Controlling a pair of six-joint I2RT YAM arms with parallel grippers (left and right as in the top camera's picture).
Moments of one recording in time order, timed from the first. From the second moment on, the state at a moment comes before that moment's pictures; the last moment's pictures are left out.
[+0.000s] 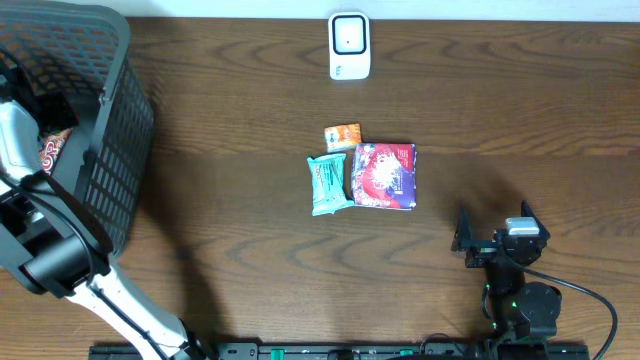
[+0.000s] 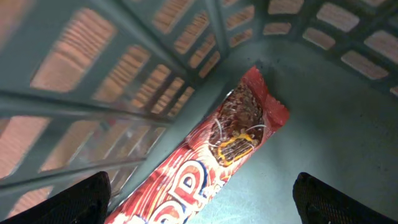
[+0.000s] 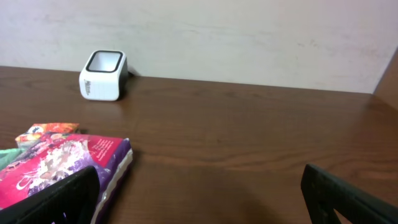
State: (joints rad) left arm 0.59 2.14 1.78 -0.68 -0.11 0.12; right arm 0.02 0.01 0.01 -0.07 0.00 -0.05
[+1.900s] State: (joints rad) left arm 0.59 1.94 1.75 -0.87 0.03 0.00; right arm 0.02 0.01 0.01 -0.07 0.00 -0.05
